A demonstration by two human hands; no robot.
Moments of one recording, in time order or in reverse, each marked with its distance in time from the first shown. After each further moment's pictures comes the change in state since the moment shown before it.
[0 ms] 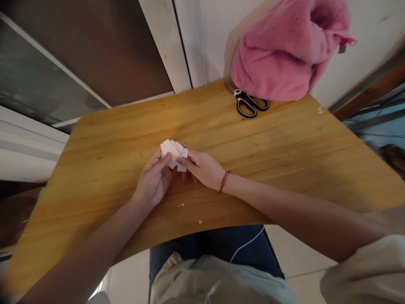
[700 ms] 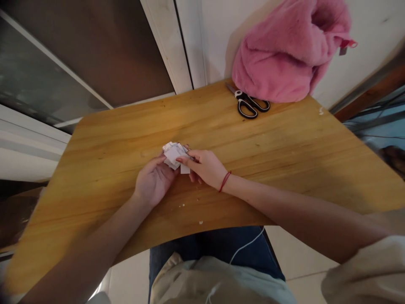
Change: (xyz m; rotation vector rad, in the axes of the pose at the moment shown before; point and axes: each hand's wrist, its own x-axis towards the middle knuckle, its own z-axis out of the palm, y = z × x) left_hand 0.000 0.006 0.001 -0.124 -0.016 -0.110; right_hand 0.000 0.001 -0.002 0.139 0.036 0.102
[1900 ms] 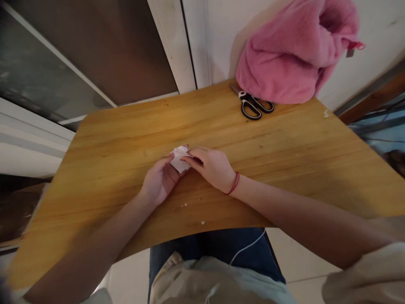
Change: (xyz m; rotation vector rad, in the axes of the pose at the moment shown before) left_hand 0.002 -0.008 -0.001 -0.074 0.056 -0.069; right_hand 0.002 0.007 -0.006 -0.701 0.285 -0.464
